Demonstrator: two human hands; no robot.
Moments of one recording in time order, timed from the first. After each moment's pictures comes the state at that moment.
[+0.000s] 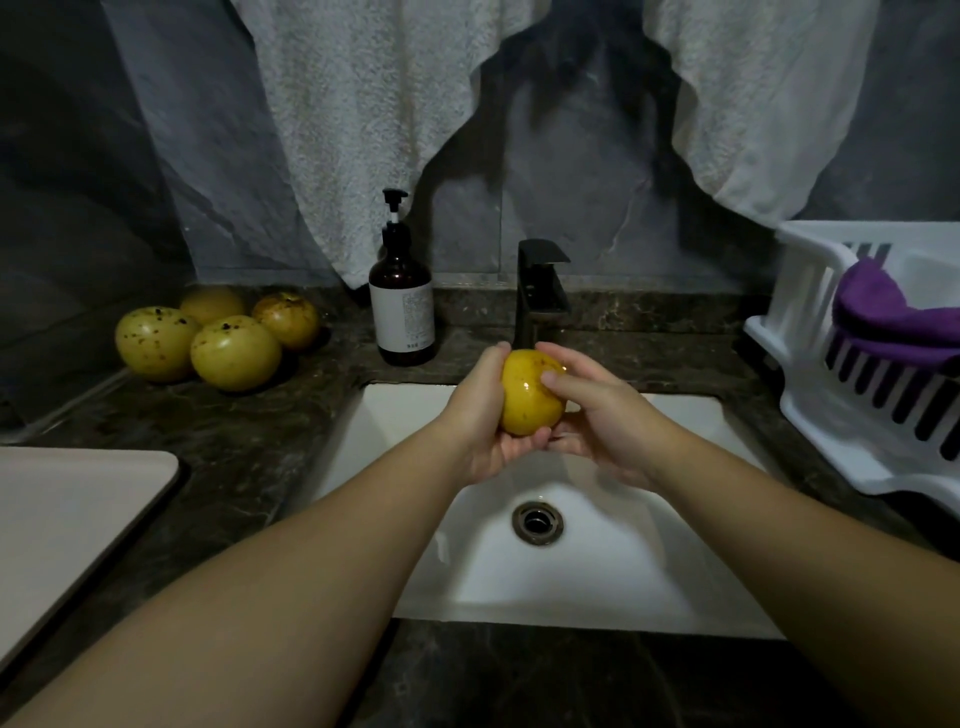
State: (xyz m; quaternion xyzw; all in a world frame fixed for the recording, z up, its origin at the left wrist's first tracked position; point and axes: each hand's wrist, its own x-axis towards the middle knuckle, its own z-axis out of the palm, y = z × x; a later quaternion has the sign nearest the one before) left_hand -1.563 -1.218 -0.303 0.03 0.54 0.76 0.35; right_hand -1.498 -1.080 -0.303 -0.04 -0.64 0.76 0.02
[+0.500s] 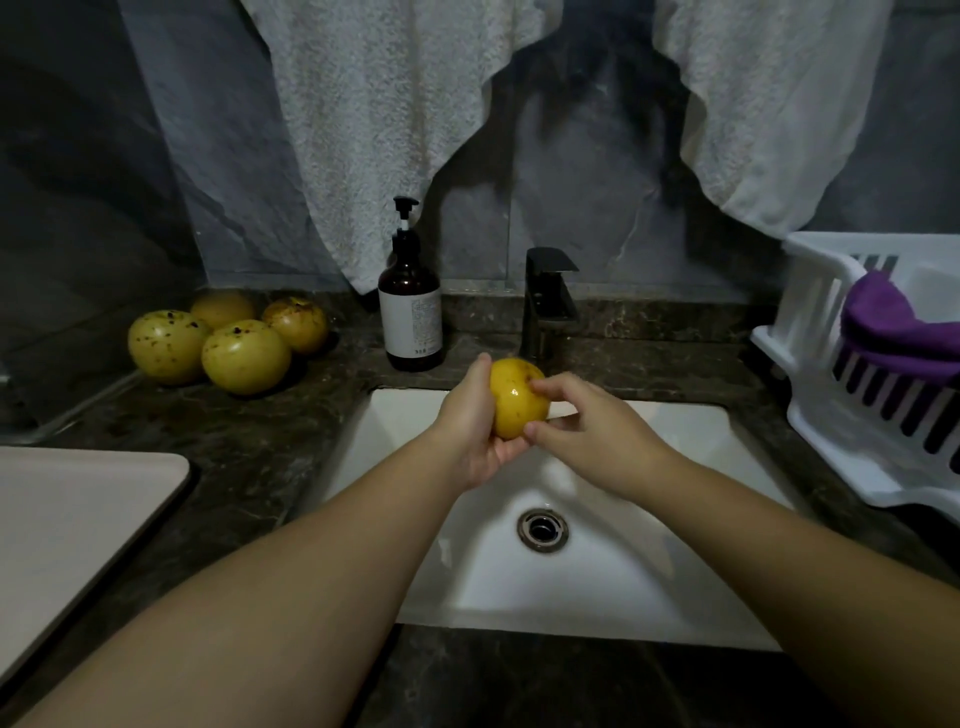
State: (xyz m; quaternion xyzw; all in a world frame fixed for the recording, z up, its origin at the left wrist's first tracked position) left_hand -1.571 -1.223 -0.305 -0.02 0.47 0.81 0.34; right_hand -1.497 -1.083 -0.314 0.01 -0.92 0.37 0.14
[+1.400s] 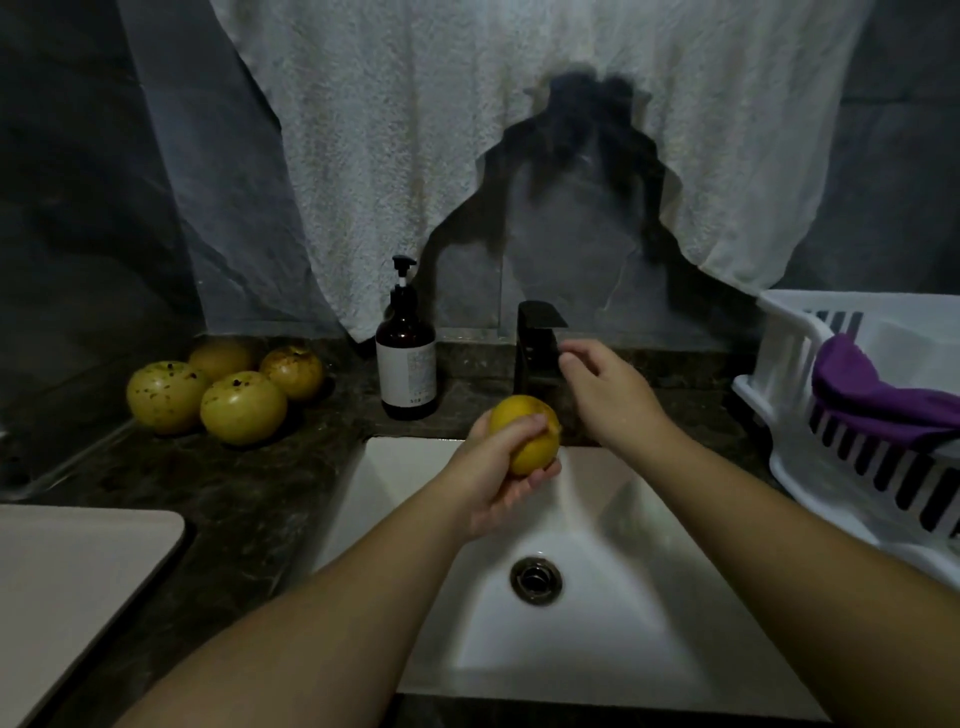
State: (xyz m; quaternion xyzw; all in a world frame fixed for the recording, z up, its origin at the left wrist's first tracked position) left_hand -1.566 -1.213 -0.302 0.06 0.48 0.82 0.31; right_hand -1.541 -1.062 -0.256 -0.10 -0.86 0.41 0.28
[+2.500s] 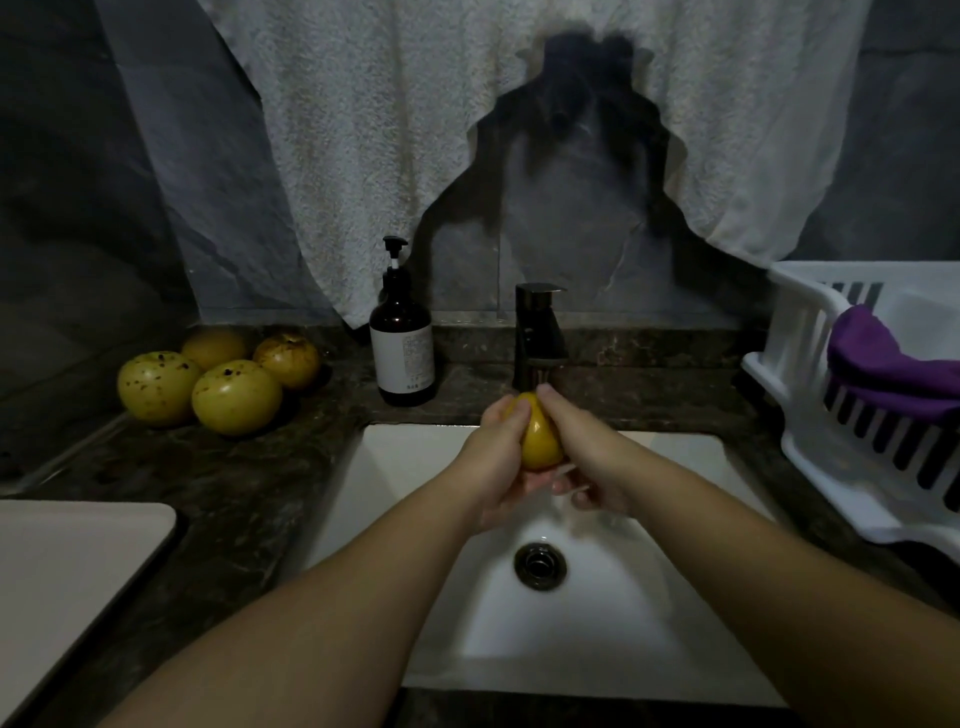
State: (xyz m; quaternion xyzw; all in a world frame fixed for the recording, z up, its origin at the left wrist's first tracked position) left_hand -1.565 -1.201 -0.311 0.08 0.55 0.78 0.29; right_hand -1.529 -1.084 -0.296 -0.26 -0.74 0.62 -0.02
